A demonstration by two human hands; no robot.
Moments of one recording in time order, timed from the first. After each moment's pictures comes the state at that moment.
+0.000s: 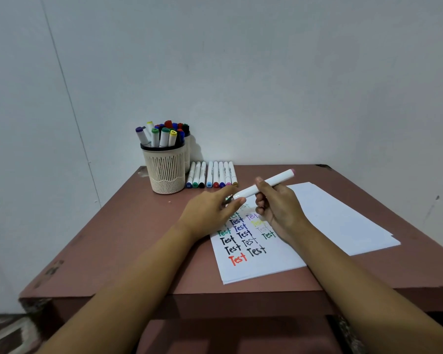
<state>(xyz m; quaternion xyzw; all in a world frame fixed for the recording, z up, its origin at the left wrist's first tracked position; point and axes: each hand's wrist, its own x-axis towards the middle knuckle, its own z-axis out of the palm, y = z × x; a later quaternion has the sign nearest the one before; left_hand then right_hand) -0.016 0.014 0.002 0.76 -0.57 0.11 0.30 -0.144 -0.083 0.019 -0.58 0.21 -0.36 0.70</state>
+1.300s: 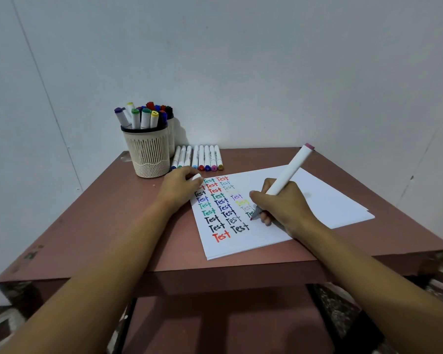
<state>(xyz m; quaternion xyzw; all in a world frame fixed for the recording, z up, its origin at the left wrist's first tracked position) 0.004 0.014 0.004 0.81 -0.41 0.01 0.42 -0.192 -0.074 0.010 -0.70 0.28 -0.33 0.56</state>
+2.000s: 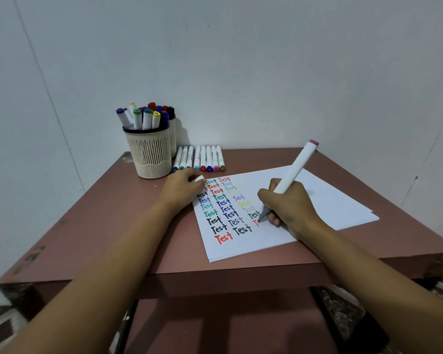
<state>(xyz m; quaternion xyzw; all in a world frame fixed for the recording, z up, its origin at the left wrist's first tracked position) 0.003 0.014 0.004 0.81 -0.42 0.01 0.41 -0.192 -0.075 0.012 -0.69 0.30 -0.34 0.56</state>
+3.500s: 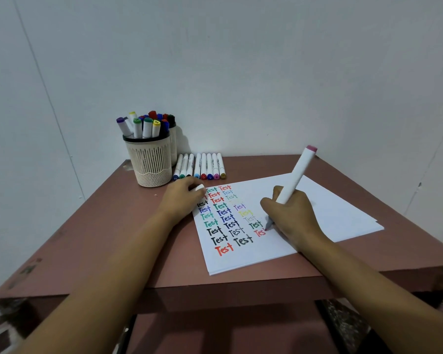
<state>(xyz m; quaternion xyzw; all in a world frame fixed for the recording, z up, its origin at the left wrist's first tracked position) 0.004 0.014 0.003 0.81 -0.42 0.00 0.41 -0.189 -0.080 0.005 -0.72 0.32 -0.39 0.48</state>
